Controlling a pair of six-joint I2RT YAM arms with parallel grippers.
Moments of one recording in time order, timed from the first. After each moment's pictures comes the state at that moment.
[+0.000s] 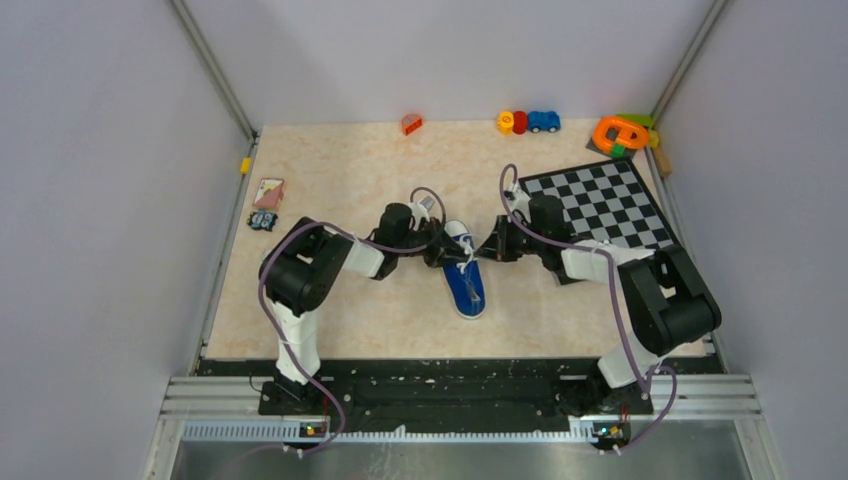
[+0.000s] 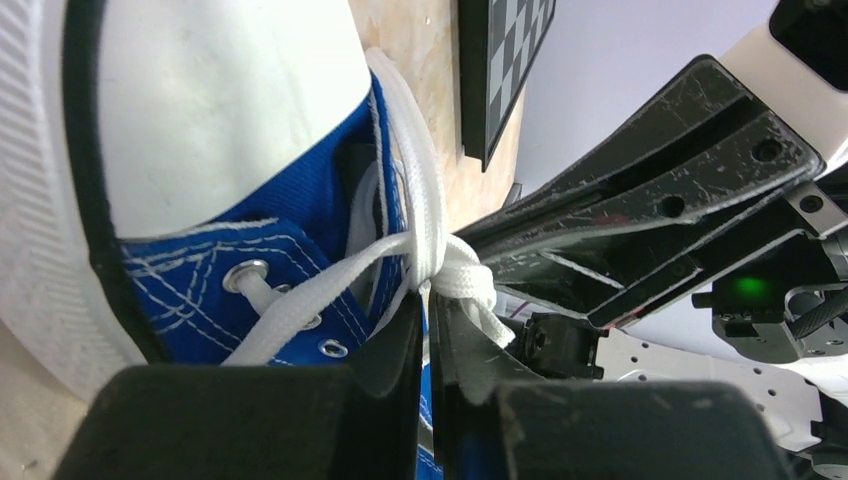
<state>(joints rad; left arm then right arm) -0.54 1.98 0.86 0.72 0.72 -1.20 0.39 1.59 0.72 0.24 -0.56 0.45</state>
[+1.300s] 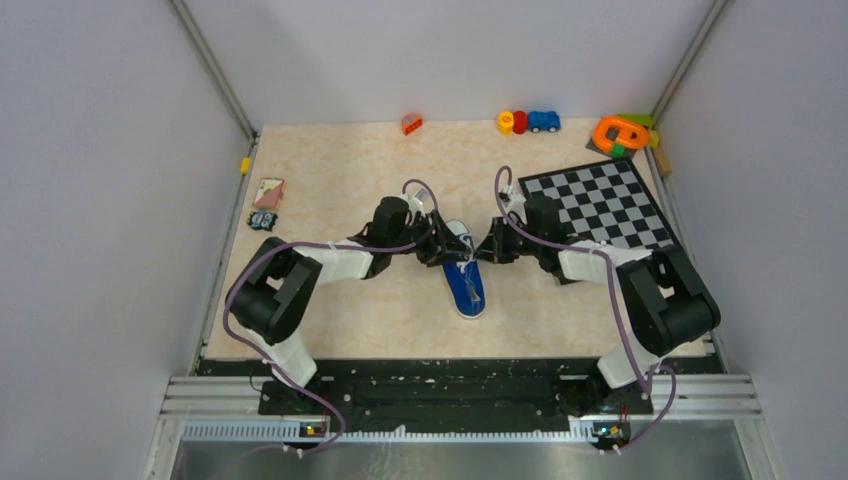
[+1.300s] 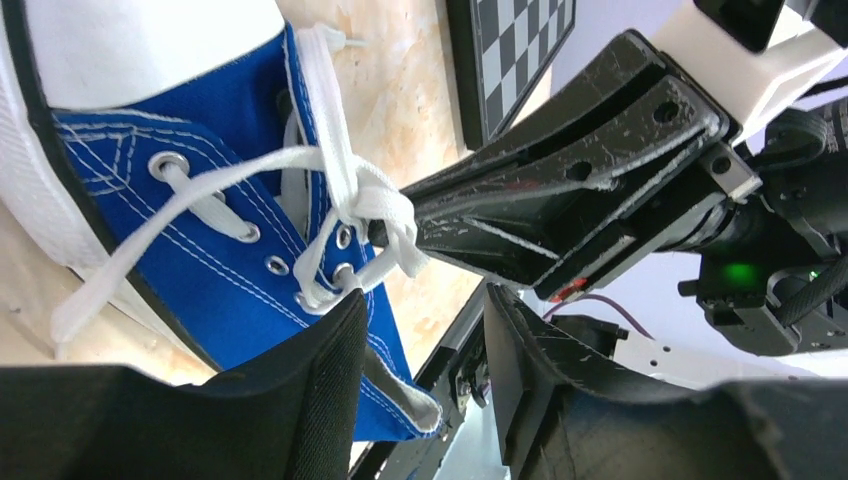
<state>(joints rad) -0.56 1.72 0.83 0.41 0.60 -1.05 0.42 1.59 0.72 0.24 -0.55 0.44</state>
